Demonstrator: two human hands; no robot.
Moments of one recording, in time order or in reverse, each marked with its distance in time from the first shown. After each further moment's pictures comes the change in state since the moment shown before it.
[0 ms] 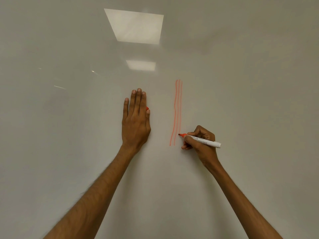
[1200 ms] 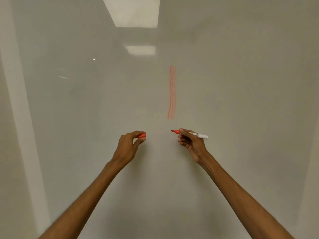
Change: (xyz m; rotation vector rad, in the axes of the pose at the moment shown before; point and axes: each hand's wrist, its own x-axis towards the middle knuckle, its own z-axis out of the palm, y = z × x) left_hand -0.118 0.016 -0.140 -0.513 -0.637 -0.409; right_hand -0.098 -0.019 0.003 0.392 0.037 0.547
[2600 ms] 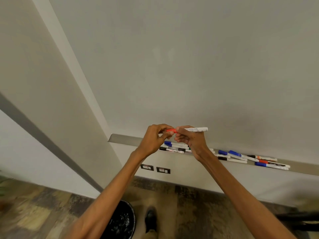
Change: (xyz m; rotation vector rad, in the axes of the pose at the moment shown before) left_hand -0.254 -0.091 0.068 -0.201 -0.286 -0.411; right_hand -0.177 0.250 0.016 -0.090 -0.095 0.509
